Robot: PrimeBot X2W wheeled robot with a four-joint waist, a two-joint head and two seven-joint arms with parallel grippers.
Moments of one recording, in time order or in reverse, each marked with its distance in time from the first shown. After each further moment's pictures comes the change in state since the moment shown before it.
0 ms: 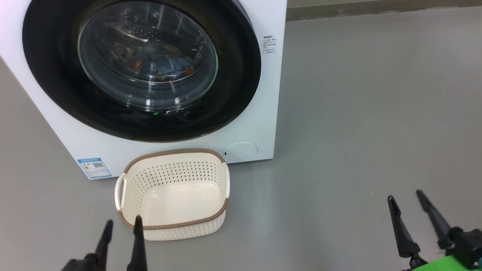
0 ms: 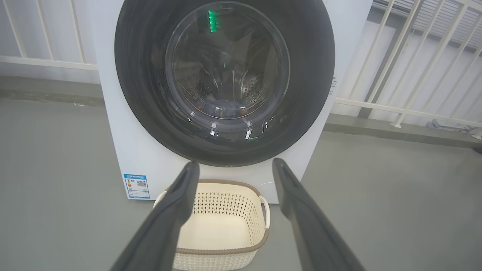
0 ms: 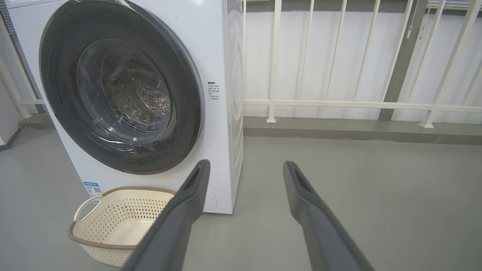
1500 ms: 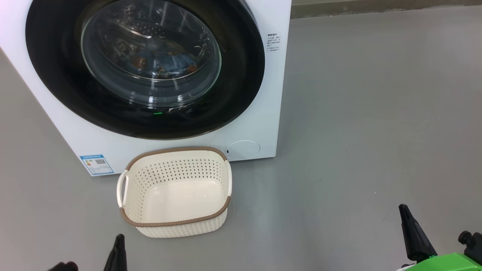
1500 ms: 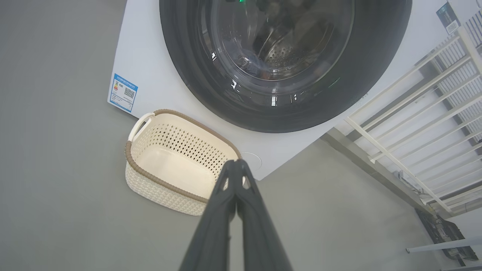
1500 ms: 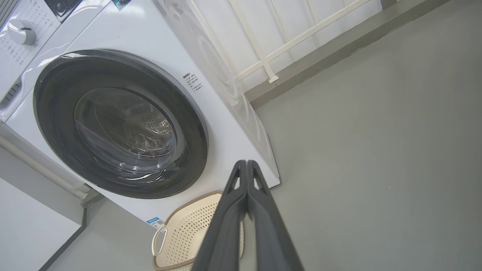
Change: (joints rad) left arm -0.010 -0.014 0.045 0.100 -0.447 -0.025 0.125; right arm -0.025 0.058 -0.006 0.122 0.485 0.000 0.119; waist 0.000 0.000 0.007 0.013
